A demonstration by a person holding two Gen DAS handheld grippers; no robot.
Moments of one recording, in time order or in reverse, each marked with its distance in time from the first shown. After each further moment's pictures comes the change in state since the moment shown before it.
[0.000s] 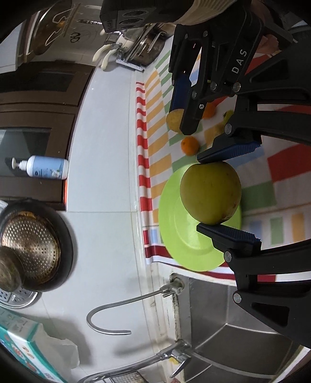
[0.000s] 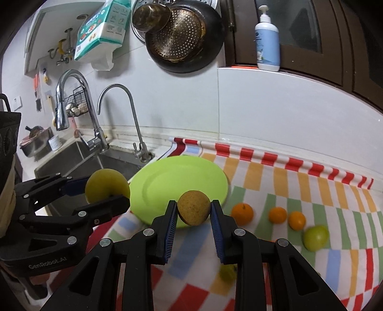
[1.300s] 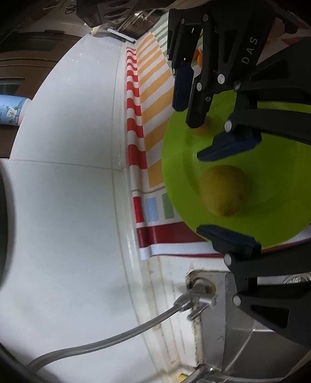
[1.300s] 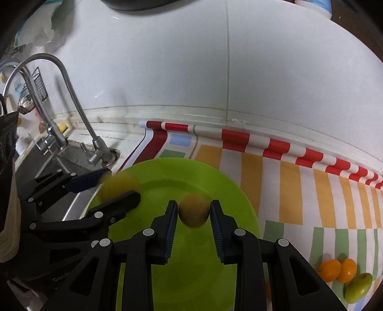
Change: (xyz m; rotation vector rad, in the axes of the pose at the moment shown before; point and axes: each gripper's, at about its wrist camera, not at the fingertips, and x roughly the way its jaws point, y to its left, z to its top) left arm 0.164 0.100 0.033 0.026 0.128 -0.017; right arm 0.191 0.000 0.058 0.083 0.233 -0.077
